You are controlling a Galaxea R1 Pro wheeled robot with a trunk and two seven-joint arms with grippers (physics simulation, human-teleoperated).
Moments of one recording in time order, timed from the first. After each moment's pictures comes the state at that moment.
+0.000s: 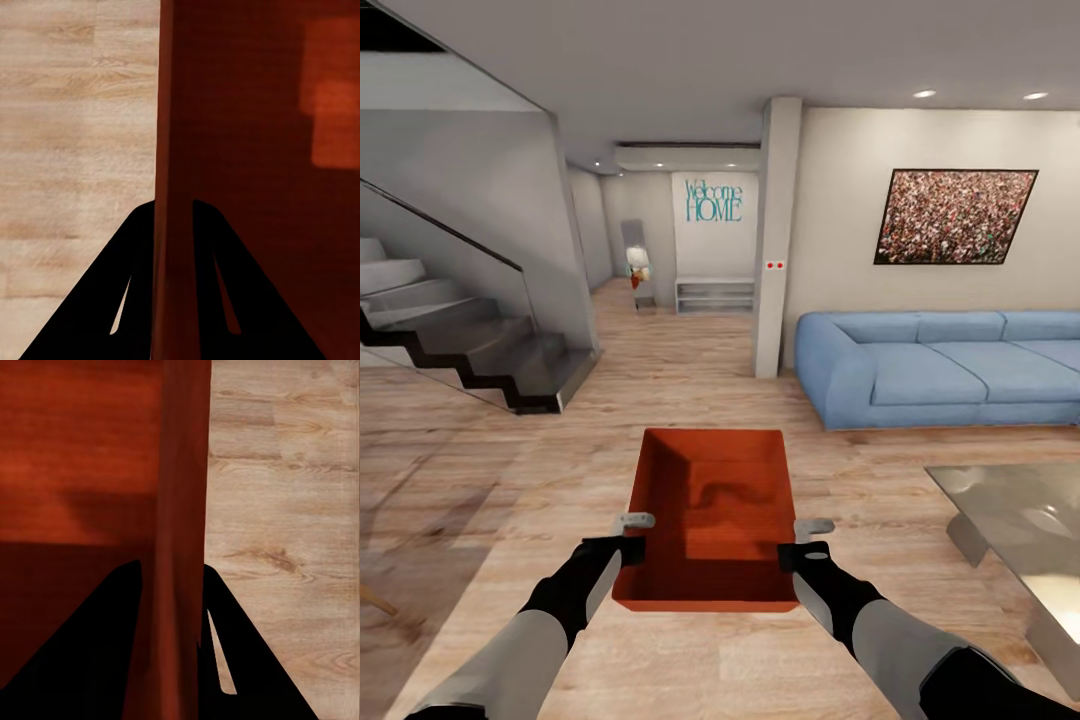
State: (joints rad) left arm -0.69 -0.07 -0.02 -0.52 0.05 0.43 0.10; right arm -0.79 0.09 0.54 -0.23 -0.45 0.11 -0.28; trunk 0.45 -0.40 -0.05
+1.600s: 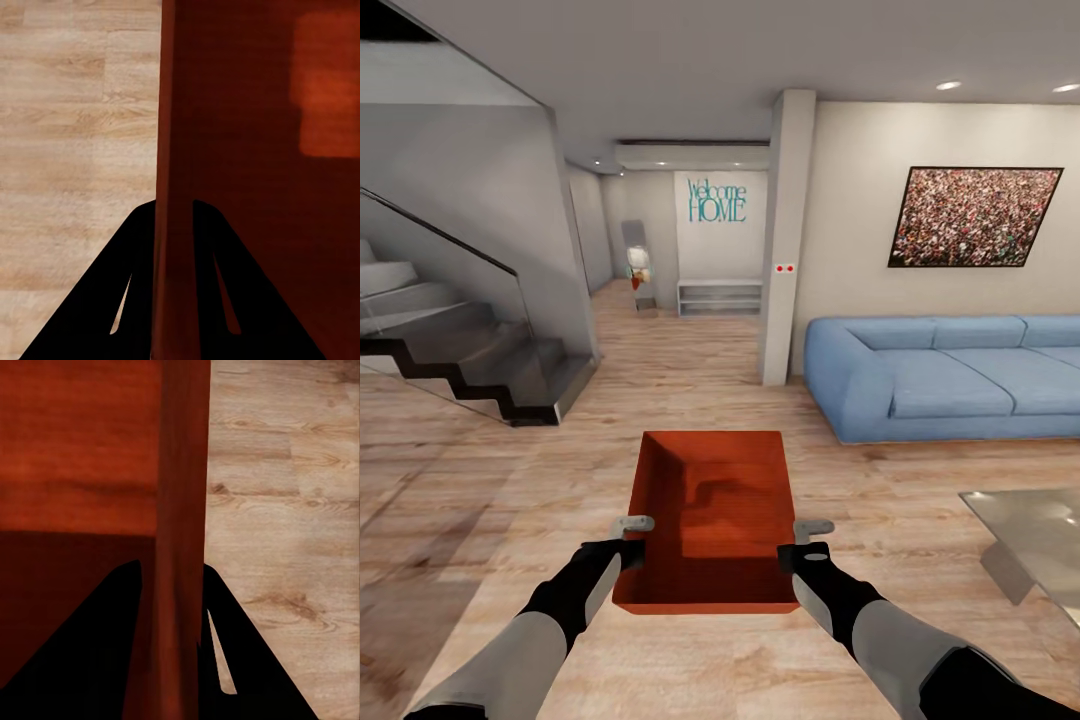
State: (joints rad) left arm -0.69 -0.06 -0.03 -0.50 0.08 0.41 0.11; right arm -0.79 0.09 0.57 -0.23 -0.47 0.11 -0.29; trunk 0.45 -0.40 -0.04
